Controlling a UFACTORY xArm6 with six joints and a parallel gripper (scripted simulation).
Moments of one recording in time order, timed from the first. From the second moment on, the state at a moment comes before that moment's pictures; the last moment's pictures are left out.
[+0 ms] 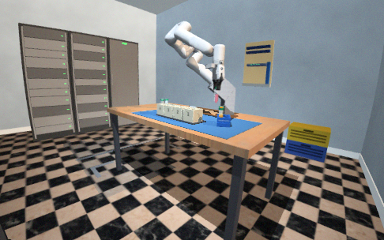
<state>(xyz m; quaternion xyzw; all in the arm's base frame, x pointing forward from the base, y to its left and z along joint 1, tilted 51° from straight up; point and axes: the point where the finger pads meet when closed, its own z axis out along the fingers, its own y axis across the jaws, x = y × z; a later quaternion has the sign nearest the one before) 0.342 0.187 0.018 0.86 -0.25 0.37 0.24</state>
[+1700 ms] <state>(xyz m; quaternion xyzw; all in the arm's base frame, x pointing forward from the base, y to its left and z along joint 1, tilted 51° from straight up) 0.320 0.015 0.162 0.90 -0.07 0.31 0.31</state>
